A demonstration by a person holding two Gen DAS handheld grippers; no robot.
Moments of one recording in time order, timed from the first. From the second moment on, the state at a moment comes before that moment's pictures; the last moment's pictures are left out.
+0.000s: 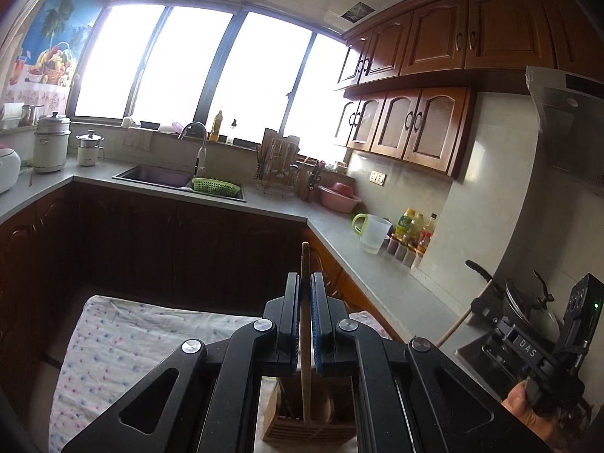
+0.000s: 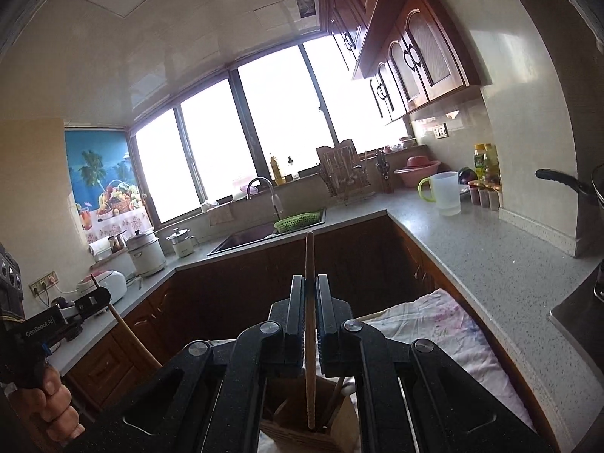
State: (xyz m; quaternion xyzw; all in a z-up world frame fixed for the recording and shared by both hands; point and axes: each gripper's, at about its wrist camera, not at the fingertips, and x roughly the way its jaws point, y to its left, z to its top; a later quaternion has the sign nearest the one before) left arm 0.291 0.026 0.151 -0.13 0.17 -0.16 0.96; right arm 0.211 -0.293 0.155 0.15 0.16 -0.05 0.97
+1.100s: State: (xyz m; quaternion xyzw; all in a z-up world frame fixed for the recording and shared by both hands) left arm 0.388 -0.010 0.050 -0.14 0.26 -0.14 0.95; right arm 0.243 -0.300 0.052 0.17 0.24 -0.07 0.95
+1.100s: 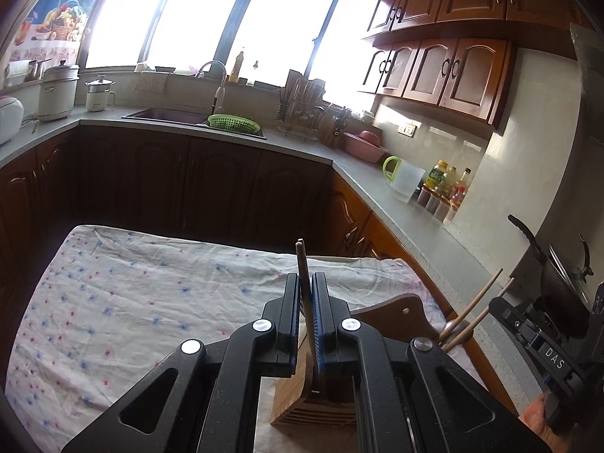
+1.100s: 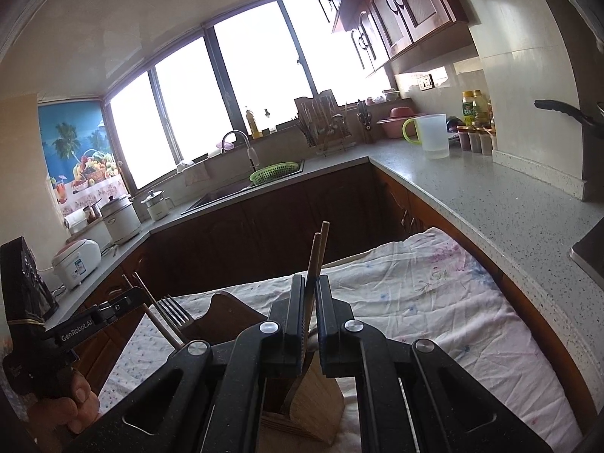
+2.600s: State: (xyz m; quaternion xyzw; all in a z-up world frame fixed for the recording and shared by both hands) left arm 0.174 0.040 -0.012 -0.15 0.39 -0.07 0.91; right arm 0.070 -0.255 -0.023 0.23 0.34 -0.06 0.91
